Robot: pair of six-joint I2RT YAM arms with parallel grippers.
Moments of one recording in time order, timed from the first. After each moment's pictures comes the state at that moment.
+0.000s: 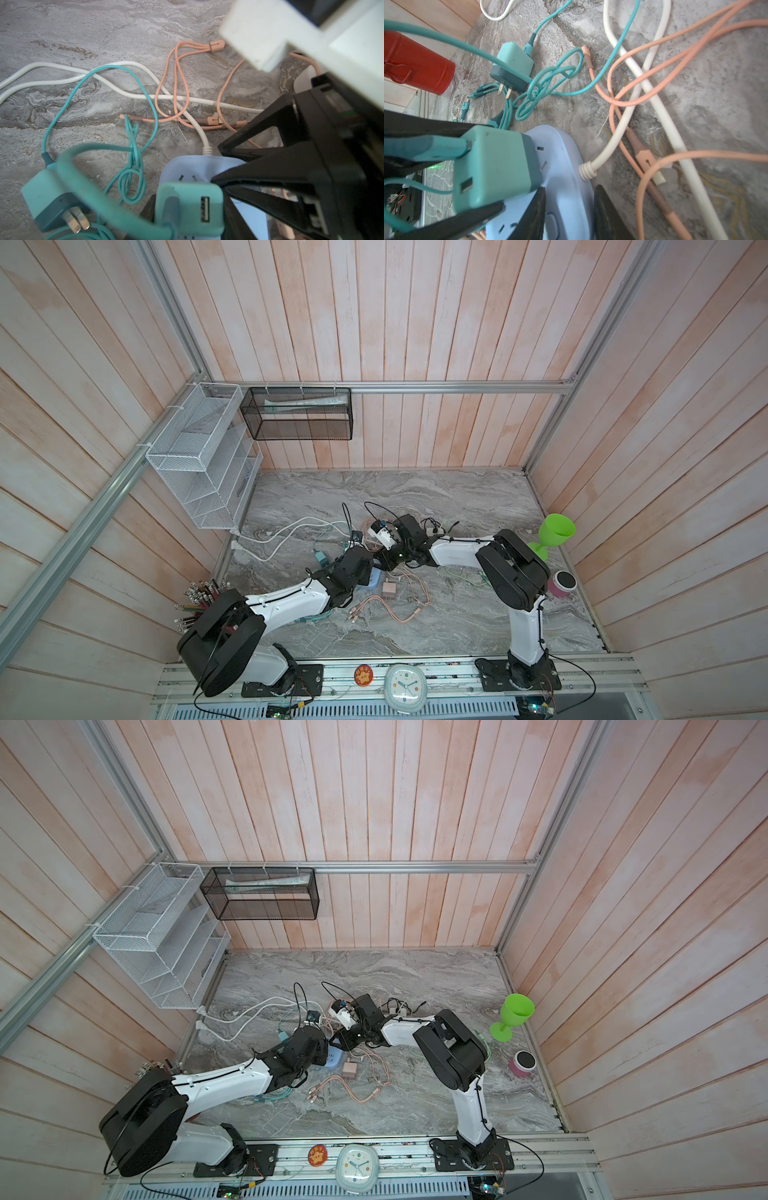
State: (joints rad) left arm -0.74 1.39 0.62 -0.02 -0.37 -0.37; right arm 0.75 2.03 1.15 0.04 -0.53 0.15
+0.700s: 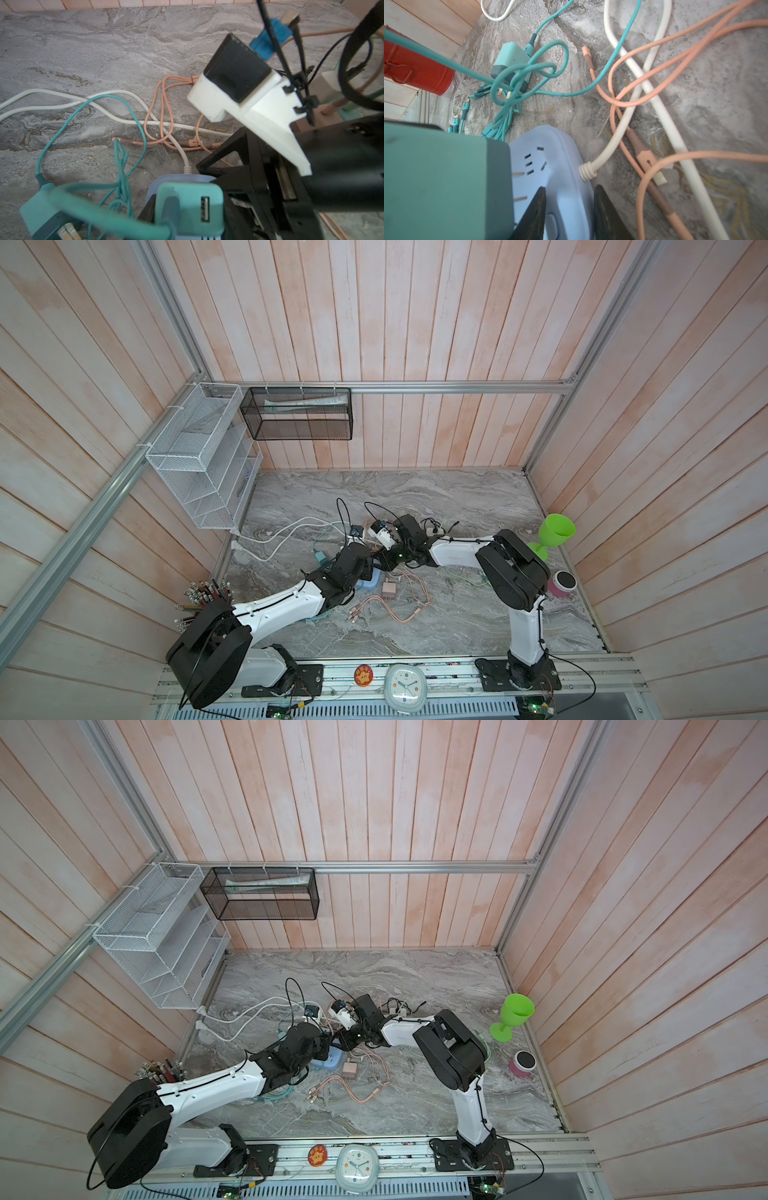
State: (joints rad) left arm -0.75 1.32 0.63 0.01 -0.35 -0.37; right arm 0.75 2.03 1.15 0.05 -0.53 0.15
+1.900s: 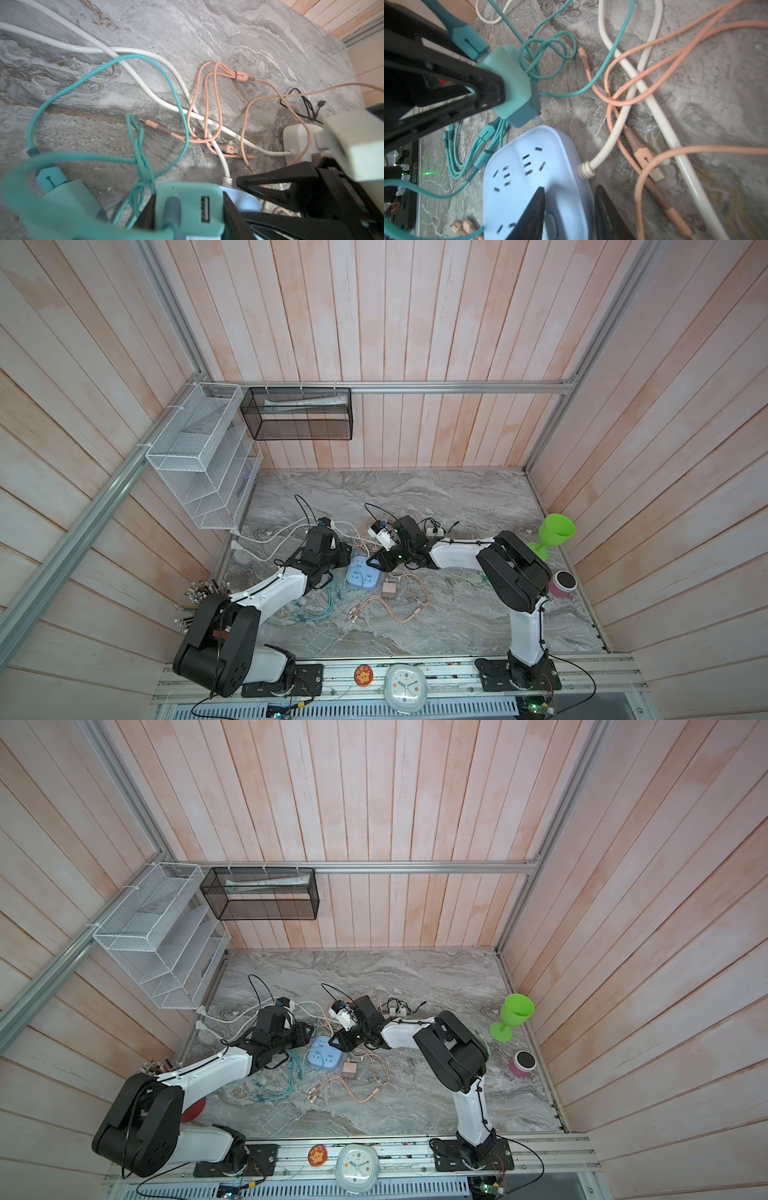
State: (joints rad) left arm -0.35 1.40 0.63 0.00 0.11 -0.49; right arm 0.77 2.01 1.14 0.06 -0.48 0.18
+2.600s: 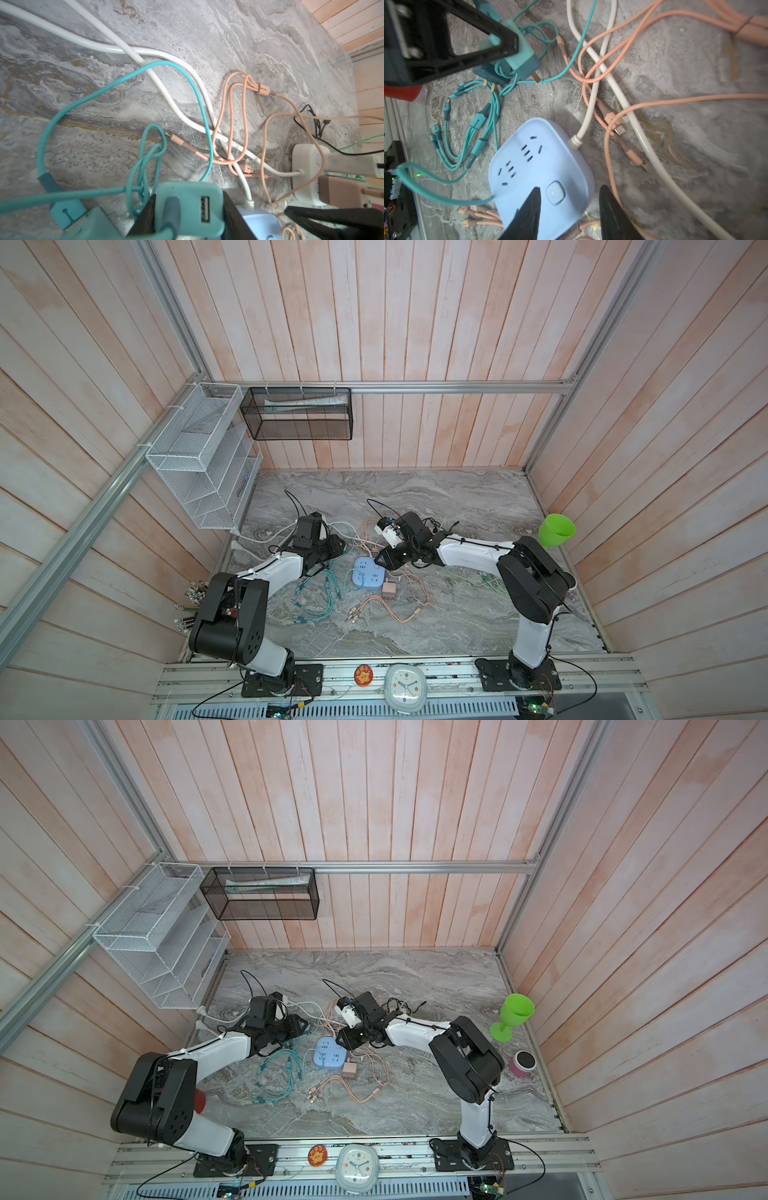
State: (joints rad) left arm -0.20 1.54 0.74 -0.05 0.26 -0.48; right arm 0.77 1.84 1.14 -0.16 -0.34 0.21
